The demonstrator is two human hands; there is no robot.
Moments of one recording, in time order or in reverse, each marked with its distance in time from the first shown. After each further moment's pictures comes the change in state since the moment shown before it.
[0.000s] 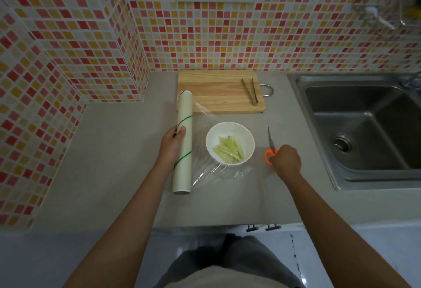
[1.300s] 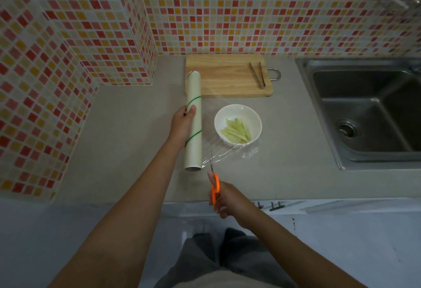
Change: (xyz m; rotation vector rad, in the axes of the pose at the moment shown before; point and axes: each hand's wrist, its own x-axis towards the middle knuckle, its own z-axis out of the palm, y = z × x) left_hand -0.004 0.009 0.000 0.045 0.027 0.071; right_hand -0.203 -0.048 0.036 0.567 -0.951 0.111
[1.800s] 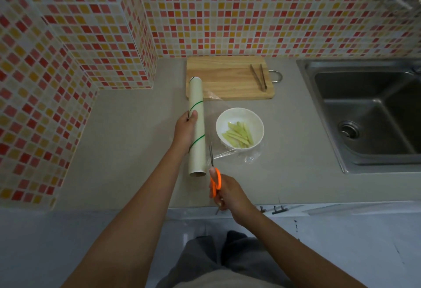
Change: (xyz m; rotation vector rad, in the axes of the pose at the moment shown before) left_hand -0.002 -0.001 0.005 -0.039 -0.021 -0.037; right_hand 0.015 -0.010 0.003 0.145 0.096 -0.241
